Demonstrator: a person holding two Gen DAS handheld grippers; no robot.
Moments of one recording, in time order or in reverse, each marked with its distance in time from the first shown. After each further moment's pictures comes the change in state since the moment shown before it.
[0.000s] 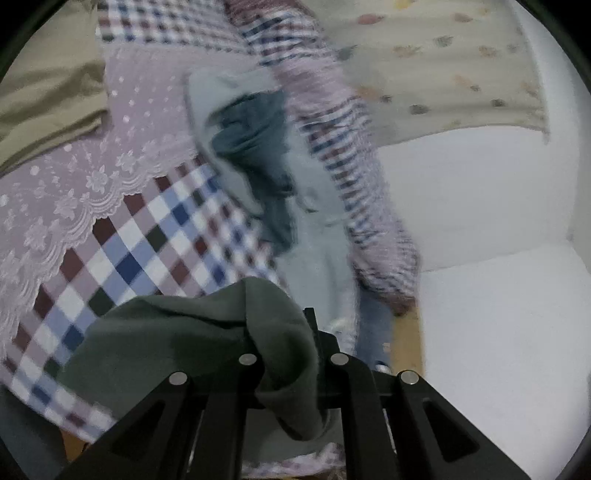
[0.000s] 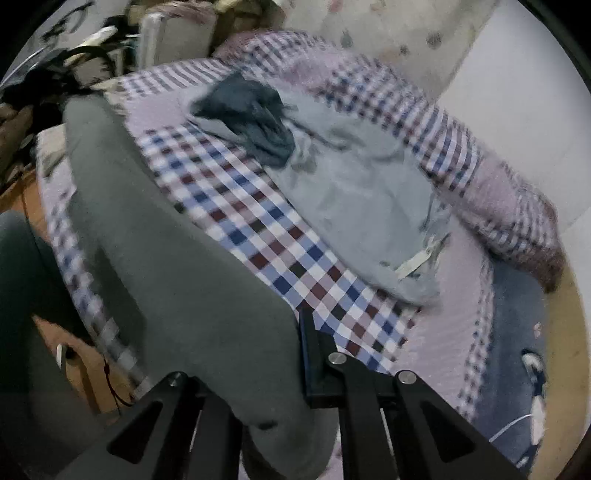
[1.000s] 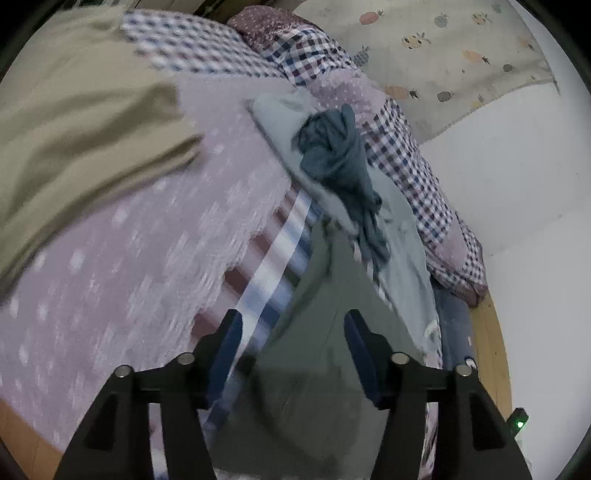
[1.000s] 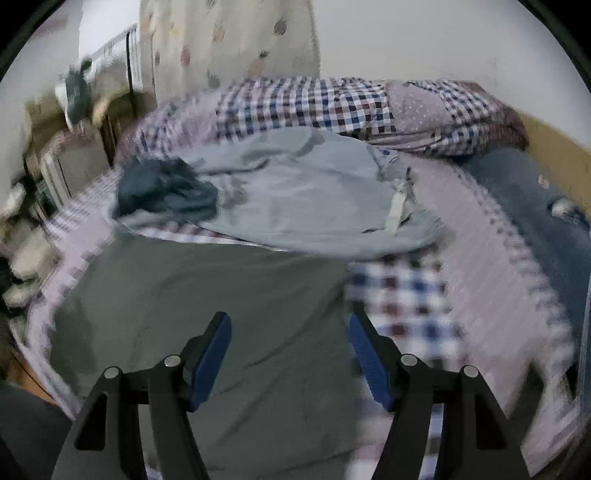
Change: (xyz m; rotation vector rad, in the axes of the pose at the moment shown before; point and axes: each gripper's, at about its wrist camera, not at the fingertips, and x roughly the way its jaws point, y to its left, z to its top) left arm -0.026 0.101 -0.013 0.195 -0.088 0.187; right arm 0.025 0.002 -0.064 0.649 -0.281 0.029
